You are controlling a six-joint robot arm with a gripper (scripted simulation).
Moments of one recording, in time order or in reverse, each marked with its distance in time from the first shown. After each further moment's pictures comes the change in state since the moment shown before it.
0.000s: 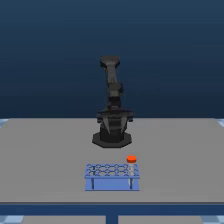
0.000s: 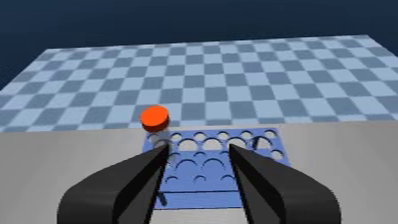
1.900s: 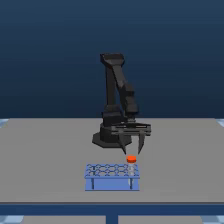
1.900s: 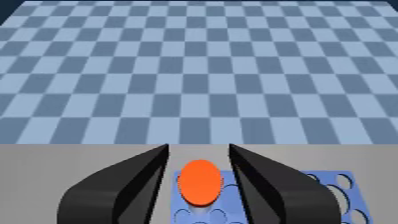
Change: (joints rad) arm 0.195 0.484 -0.403 0.940 -0.054 -0.867
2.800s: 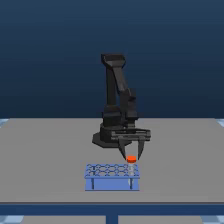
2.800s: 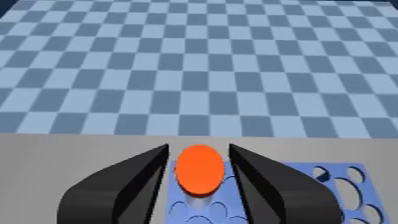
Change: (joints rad) arm -0.002 0.049 0.045 -0.319 -0.032 0.315
